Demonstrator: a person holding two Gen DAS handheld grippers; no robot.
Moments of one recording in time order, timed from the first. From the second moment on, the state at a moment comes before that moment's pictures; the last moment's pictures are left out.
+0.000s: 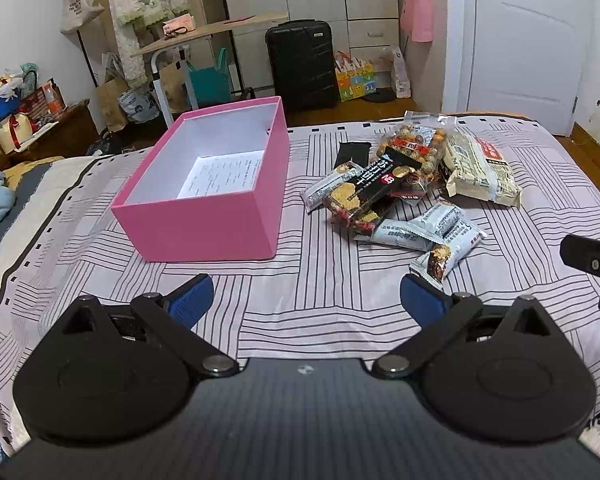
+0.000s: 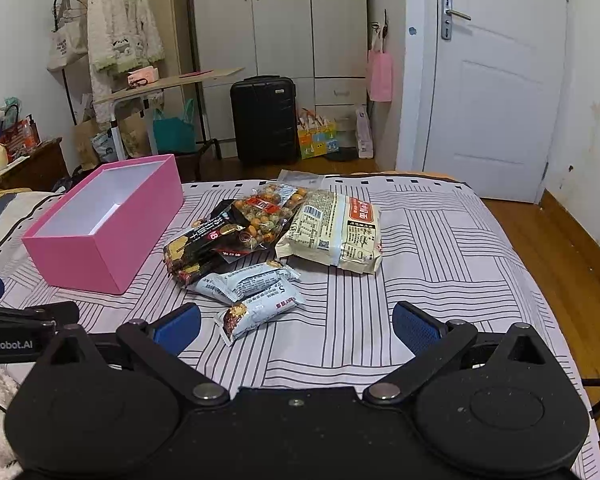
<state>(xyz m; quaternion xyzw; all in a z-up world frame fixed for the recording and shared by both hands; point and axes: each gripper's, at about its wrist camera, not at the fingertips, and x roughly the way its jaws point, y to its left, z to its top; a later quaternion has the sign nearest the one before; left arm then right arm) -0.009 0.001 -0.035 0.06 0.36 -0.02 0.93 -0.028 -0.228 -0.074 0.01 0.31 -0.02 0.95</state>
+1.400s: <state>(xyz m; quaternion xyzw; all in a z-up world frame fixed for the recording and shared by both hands) 0.111 -0.053 -0.048 0.10 0.37 -0.17 0.91 0.070 -0.251 -0.180 0.12 0.37 0.12 0.91</state>
